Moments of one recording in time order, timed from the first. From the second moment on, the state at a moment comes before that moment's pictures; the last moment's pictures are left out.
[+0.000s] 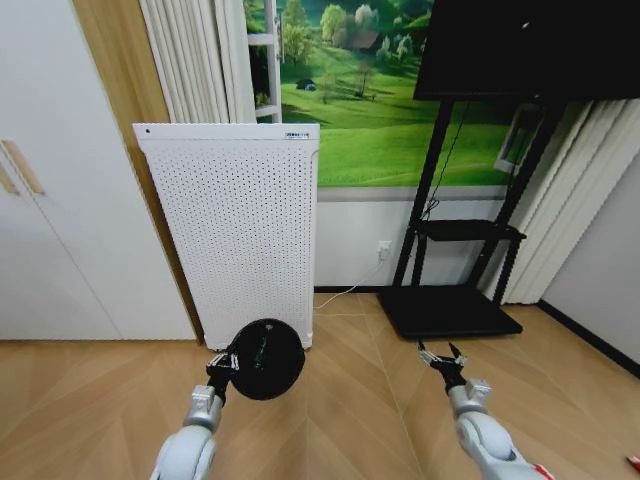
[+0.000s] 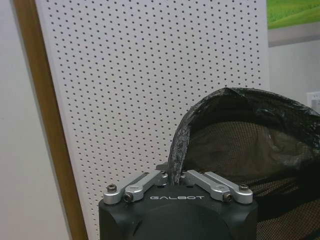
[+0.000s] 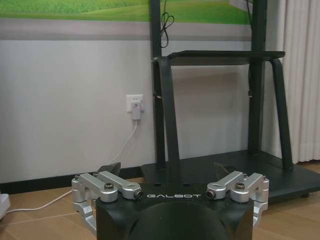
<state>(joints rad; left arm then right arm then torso) 1.42 -1.33 -0.51 -1.98 -0.08 0.15 -0.06 -1.28 1.07 0.58 1.51 0.55 0.15 0.11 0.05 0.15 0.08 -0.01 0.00</state>
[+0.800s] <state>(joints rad) 1.43 -1.33 -0.60 -2.02 -0.12 0.16 -0.06 -1.35 1.08 0.66 1.54 0.50 0.15 0.11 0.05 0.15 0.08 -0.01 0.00</state>
